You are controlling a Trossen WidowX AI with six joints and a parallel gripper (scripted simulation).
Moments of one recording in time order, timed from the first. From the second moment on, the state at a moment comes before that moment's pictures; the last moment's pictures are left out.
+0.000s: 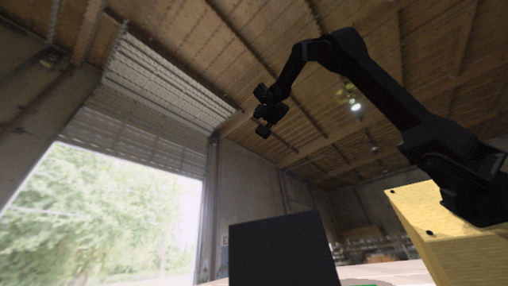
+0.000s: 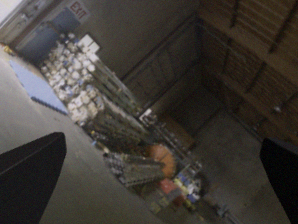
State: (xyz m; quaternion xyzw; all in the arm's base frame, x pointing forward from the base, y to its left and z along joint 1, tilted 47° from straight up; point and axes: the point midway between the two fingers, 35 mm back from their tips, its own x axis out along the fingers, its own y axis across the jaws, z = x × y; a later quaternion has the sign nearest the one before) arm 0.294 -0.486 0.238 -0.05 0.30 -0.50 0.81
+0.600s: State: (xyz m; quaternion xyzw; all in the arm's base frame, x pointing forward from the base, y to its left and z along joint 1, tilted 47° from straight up) arm 0.325 -0.282 0.058 0.23 0.57 -0.12 0.78
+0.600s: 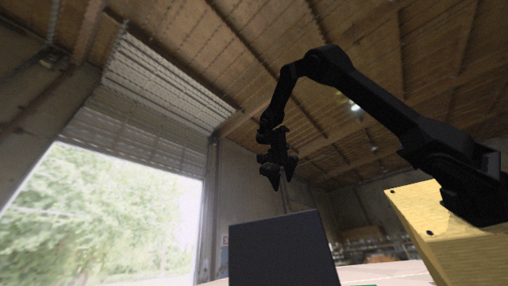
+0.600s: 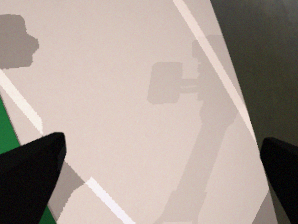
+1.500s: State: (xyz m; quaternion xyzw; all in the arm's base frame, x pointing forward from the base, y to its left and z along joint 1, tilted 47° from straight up) arm 0.302 -0.099 0.018 0.47 0.66 0.07 0.58
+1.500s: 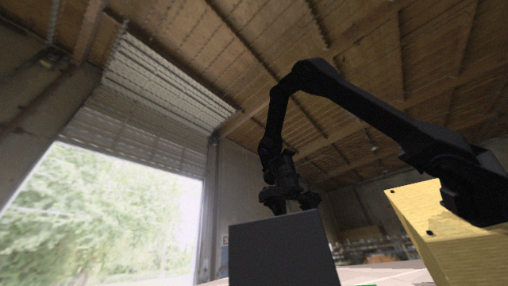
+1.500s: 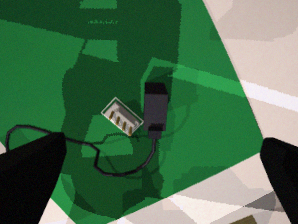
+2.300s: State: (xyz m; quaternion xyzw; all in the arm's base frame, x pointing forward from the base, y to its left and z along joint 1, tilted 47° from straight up) arm 0.306 -0.045 -0.030 0.47 0.66 0.07 0.58
